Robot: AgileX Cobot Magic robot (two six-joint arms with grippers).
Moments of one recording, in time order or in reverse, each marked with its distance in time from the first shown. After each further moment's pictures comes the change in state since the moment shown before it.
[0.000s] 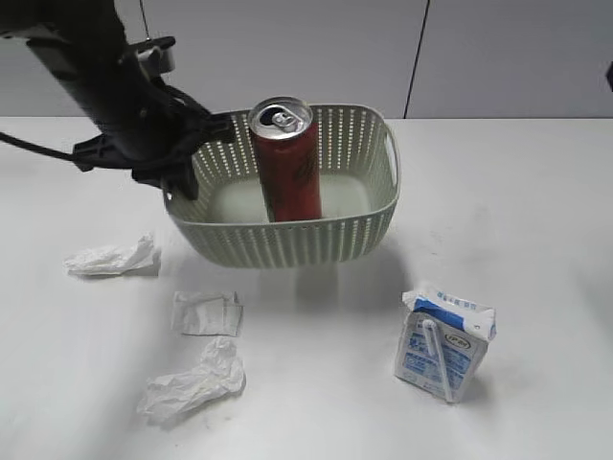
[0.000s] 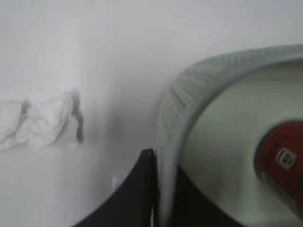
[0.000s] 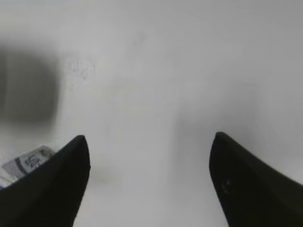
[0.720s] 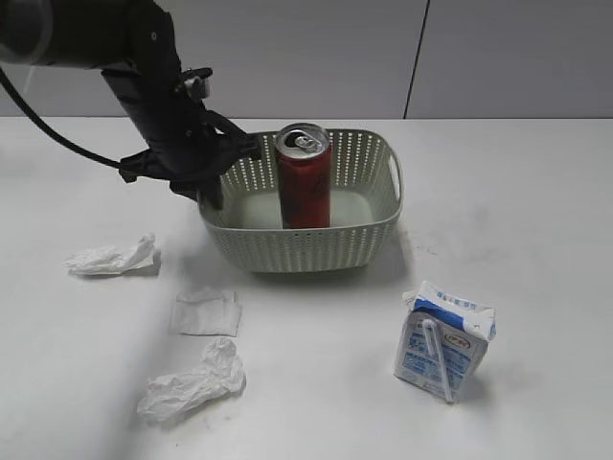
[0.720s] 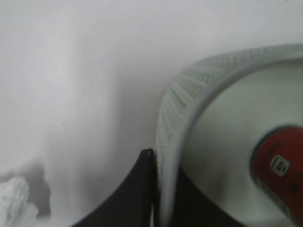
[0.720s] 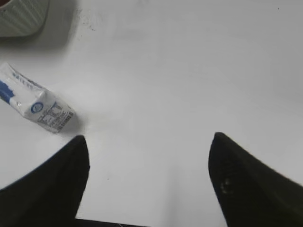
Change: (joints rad) left arm 0.001 0.252 -0.216 0.005 0.010 0.000; right arm -0.001 -0.960 0.865 0.001 -0.237 -0.016
